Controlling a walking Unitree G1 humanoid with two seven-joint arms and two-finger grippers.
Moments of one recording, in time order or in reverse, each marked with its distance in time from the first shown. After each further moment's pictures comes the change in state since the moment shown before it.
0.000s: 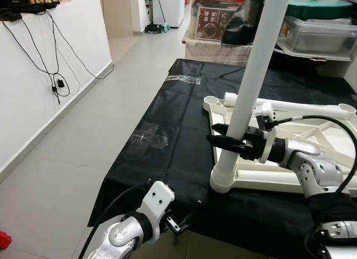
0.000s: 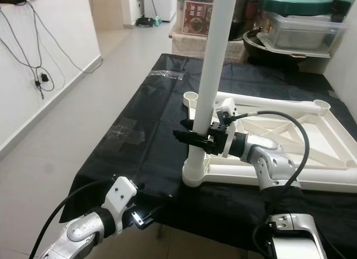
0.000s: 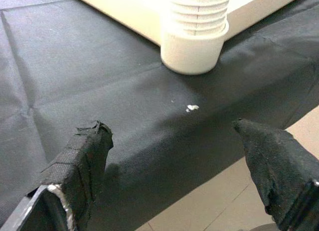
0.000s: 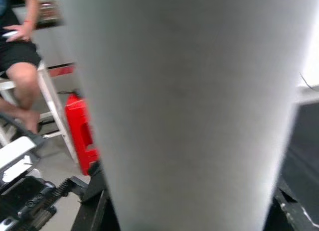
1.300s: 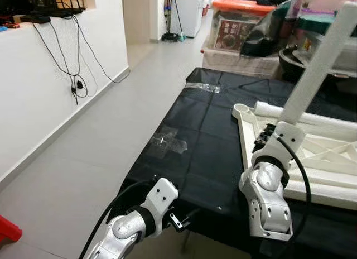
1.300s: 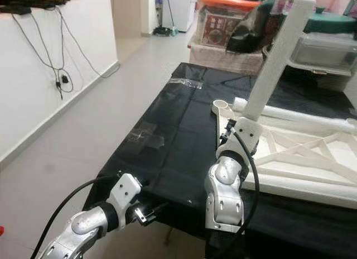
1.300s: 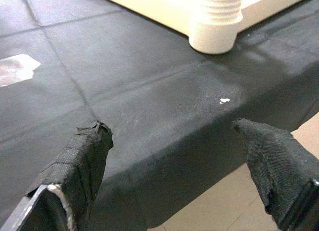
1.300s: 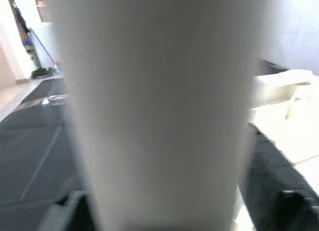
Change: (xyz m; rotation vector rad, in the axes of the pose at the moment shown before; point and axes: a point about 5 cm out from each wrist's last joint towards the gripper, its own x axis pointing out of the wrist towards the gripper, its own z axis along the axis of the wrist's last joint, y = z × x) left arm 0.014 0.004 0.003 0.038 -0.029 -0.033; right arm 0.002 0.023 -0.031 0.018 -0.212 -1.683
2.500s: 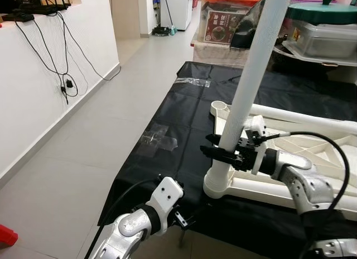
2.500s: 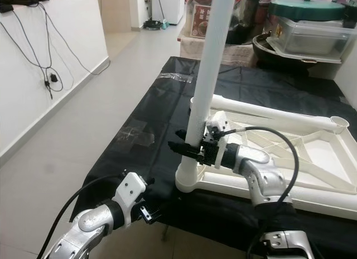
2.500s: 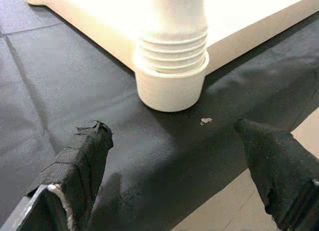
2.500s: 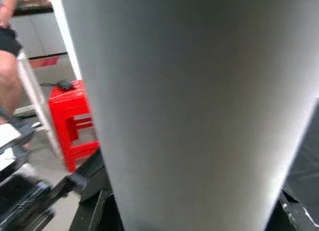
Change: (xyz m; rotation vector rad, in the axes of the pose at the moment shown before) left arm 0.009 -0.003 0.000 -0.002 -0.029 -0.024; right arm 0.012 0.010 0.003 -0.065 0.176 1.521
